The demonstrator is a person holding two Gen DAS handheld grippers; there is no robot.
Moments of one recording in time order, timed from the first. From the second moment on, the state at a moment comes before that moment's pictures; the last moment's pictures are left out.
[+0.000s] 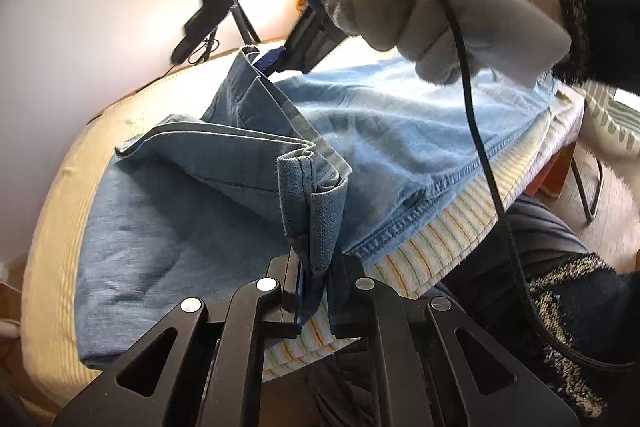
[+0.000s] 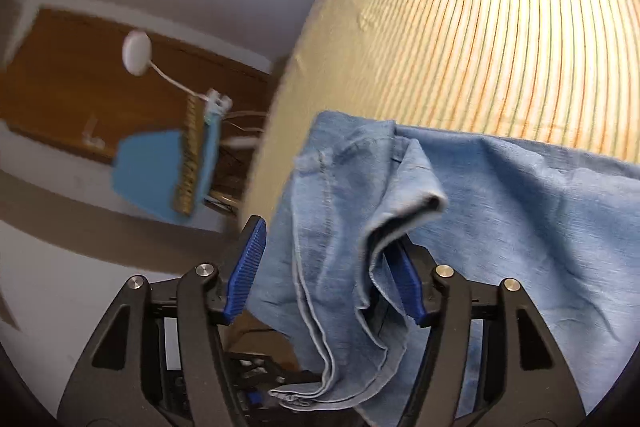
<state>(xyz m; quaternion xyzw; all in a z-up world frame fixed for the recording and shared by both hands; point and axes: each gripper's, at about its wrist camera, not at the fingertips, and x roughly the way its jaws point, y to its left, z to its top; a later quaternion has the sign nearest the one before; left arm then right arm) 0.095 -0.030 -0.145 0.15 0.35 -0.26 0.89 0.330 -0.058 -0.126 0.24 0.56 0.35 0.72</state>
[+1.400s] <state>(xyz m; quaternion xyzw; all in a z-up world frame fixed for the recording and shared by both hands) 0.115 -0.024 -0.126 0.04 0.35 -0.30 0.89 0.291 -0.165 -0.121 0.23 0.53 0.20 0.79</state>
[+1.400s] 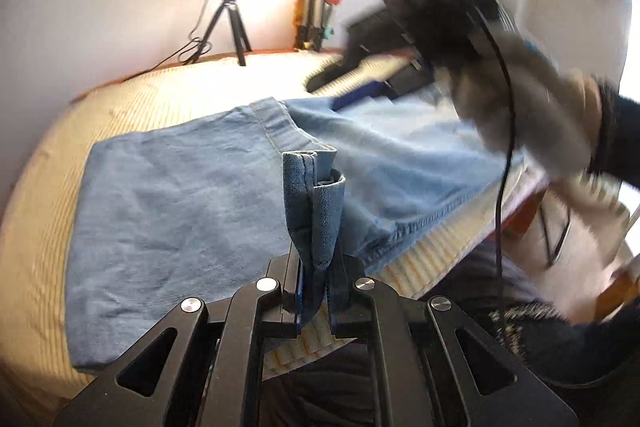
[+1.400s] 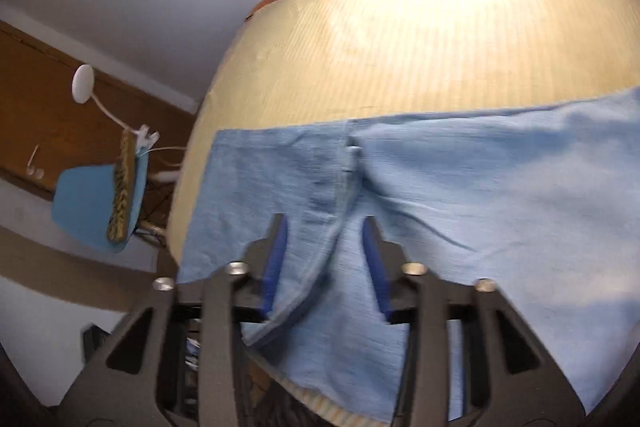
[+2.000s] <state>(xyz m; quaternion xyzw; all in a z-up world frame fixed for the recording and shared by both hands) 0.118 -0.014 -0.104 0.00 0.34 -0.28 0.90 0.320 -0.112 -0.158 0.29 0.55 0.21 0.75</state>
